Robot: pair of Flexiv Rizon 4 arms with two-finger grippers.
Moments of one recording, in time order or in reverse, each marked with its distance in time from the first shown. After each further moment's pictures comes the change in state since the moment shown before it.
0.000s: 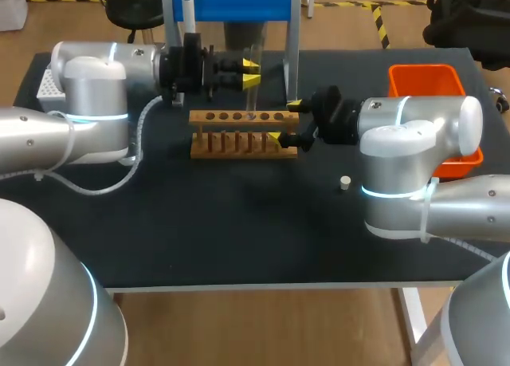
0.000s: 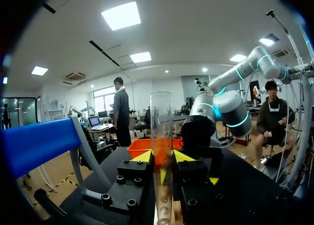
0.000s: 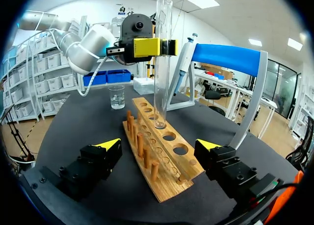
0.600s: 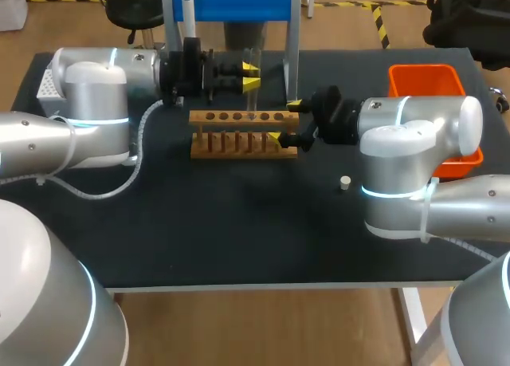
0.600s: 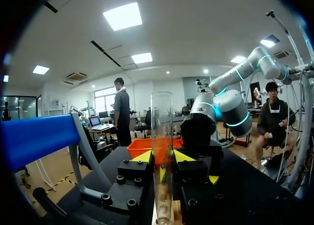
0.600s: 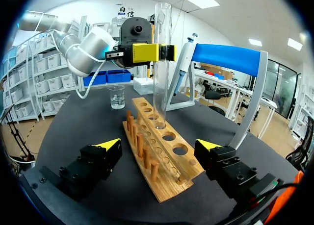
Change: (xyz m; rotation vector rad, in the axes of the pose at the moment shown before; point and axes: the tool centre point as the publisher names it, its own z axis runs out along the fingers) left arm 0.001 0.008 0.000 0.013 -0.008 -0.010; right arm 0.000 0.000 0.000 0.000 0.000 0.000
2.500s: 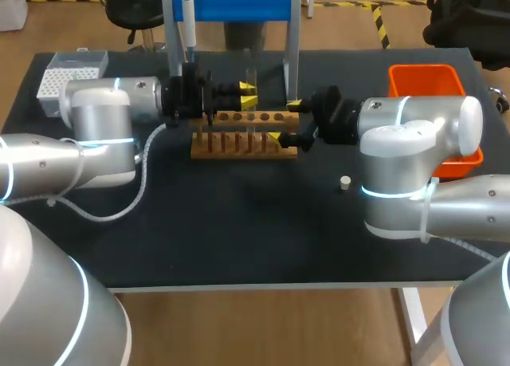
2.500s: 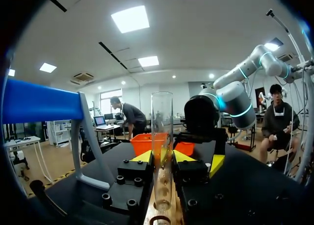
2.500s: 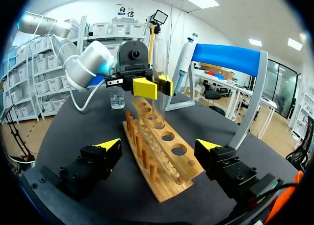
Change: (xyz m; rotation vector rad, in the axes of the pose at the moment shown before) left arm 0.001 0.050 -0.004 0.049 -0.052 -0.029; right arm 0.000 0.000 0.000 0.000 0.000 0.000
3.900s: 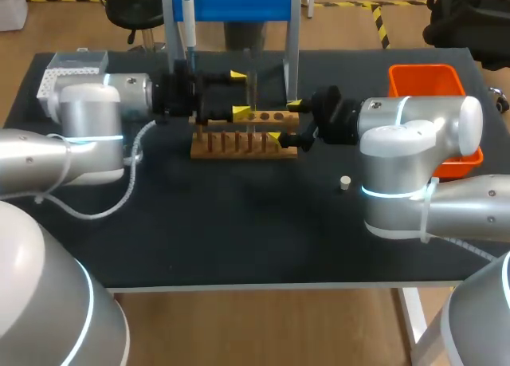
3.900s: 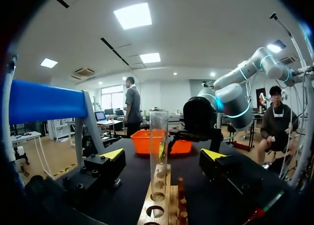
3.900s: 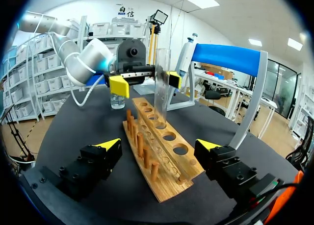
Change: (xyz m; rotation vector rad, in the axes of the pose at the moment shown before) left arm 0.002 -0.007 -0.023 -0.047 -0.007 -0.029; right arm 0.000 0.000 0.000 0.000 0.000 0.000
